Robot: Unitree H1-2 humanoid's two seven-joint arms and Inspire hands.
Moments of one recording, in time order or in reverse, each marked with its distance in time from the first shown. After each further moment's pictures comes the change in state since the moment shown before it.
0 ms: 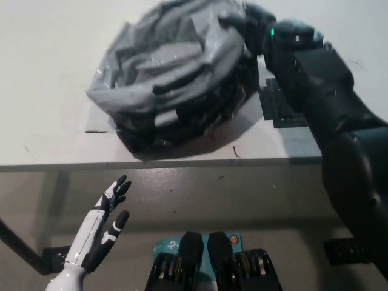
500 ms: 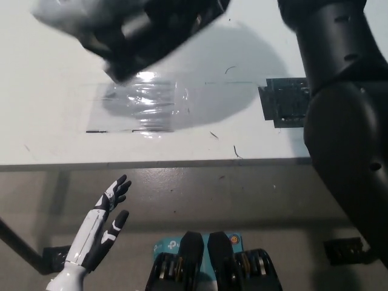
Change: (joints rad) left_arm -0.004 0.000 0.000 0.001 0.003 0.003 0.000; right_arm -0.202 0.041 -0.217 -0.281 0.224 0.153 -0.029
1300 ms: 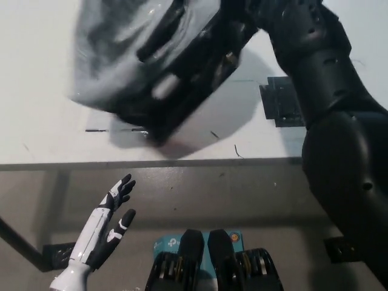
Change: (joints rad) left_arm -0.010 -0.003 -0.014 -0.010 0.005 0.033 0.000; right_arm 0.136 0.003 -0.014 0.098 0.170 0.015 -0.060
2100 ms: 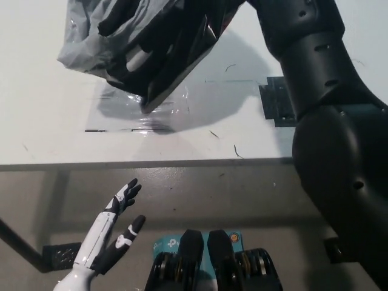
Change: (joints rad) left_arm 0.021 0.005 -0.027 -0.021 0.021 0.003 0.000; right_arm -0.028 0.036 0.074 -0.021 0.007 -0.061 0.001
